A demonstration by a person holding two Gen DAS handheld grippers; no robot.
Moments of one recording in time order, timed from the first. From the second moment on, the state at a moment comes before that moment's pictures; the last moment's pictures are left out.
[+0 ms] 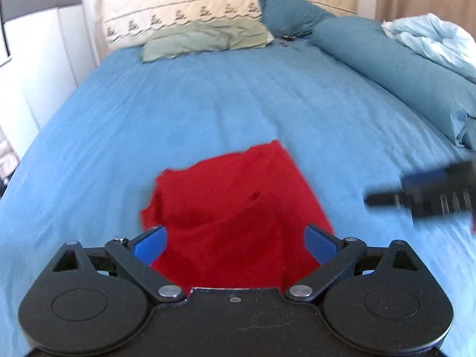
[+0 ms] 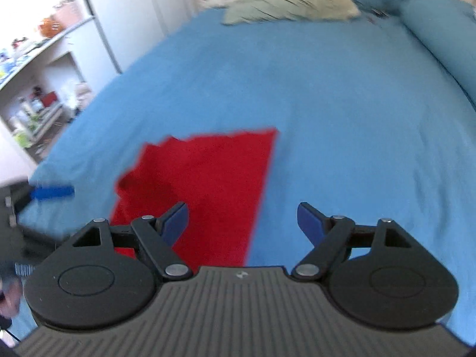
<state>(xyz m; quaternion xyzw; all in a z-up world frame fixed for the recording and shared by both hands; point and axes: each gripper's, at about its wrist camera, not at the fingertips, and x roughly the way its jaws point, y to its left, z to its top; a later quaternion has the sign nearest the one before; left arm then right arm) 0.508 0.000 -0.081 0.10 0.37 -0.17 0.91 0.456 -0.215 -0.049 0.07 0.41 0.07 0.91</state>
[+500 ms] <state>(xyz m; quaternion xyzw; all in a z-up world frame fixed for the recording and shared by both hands) 0.598 -0.045 -0.145 0.22 0.46 -0.29 0.81 0.405 -0.249 -0.089 0.19 0.43 0.04 0.88</state>
